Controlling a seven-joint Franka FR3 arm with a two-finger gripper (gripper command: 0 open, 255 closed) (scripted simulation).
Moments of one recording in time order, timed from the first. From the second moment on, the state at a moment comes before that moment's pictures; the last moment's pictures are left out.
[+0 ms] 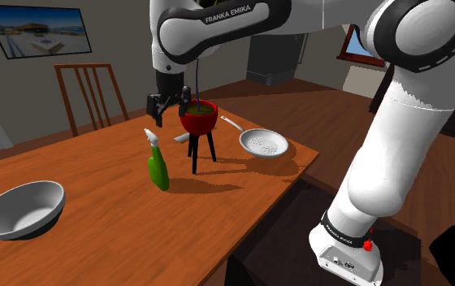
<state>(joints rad) 0.07 0.05 0.29 -1.86 0.00 1.98 0.28</state>
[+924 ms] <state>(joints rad) 0.12 0.31 0.30 -1.68 -0.08 2.05 0.37</state>
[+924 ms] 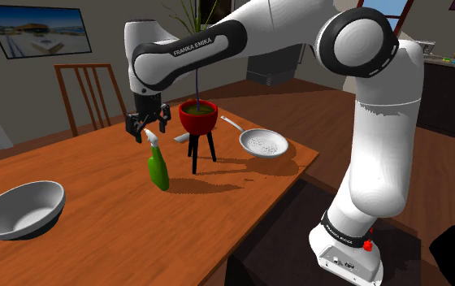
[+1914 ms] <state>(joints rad) 0.12 0.32 0.30 -1.68 -0.09 2.06 0.37</state>
